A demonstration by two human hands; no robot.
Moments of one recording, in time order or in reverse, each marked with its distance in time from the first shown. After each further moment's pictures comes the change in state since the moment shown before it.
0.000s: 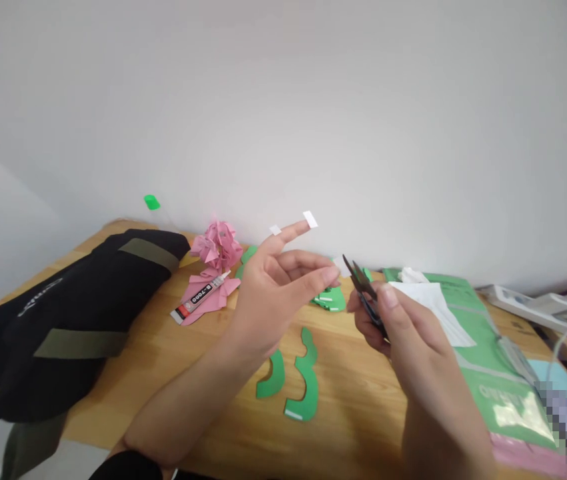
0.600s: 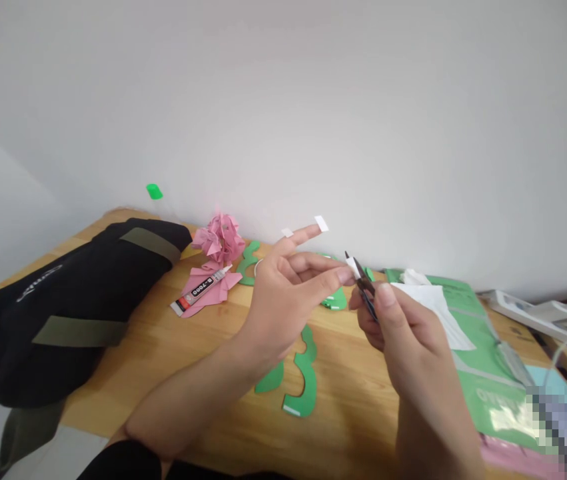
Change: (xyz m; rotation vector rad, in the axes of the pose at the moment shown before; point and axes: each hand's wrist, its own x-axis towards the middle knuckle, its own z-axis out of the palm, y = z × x) left_hand -0.002 -0.009 0.005 -0.049 0.043 -0.044; right_hand 0.002 0.009 0.006 -0.018 0.058 -0.021
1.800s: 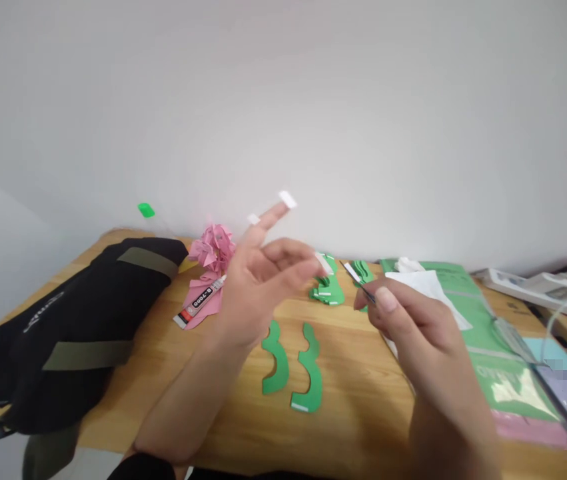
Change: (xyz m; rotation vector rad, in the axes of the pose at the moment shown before) left_hand 0.005 0.020 -0.018 0.131 -0.196 0.184; right_hand -0.005 -0.018 -0.015 -0.250 0.034 -0.174
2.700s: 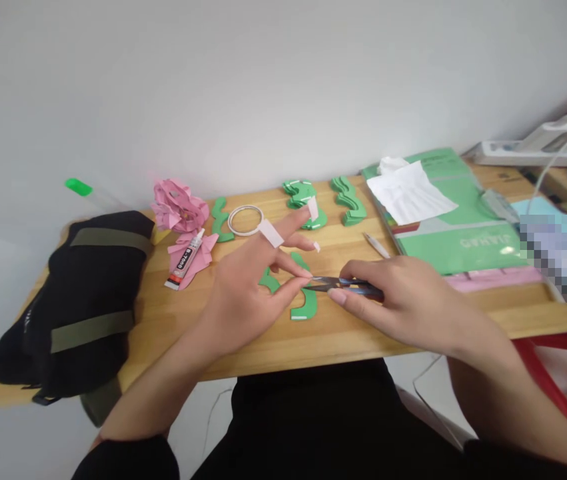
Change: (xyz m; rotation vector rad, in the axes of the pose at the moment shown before) left_hand -0.060 -0.022 -0.008 0.812 -0.442 0.153; right_hand -0.070 0.027 -0.014 -0.438 -0.425 0.129
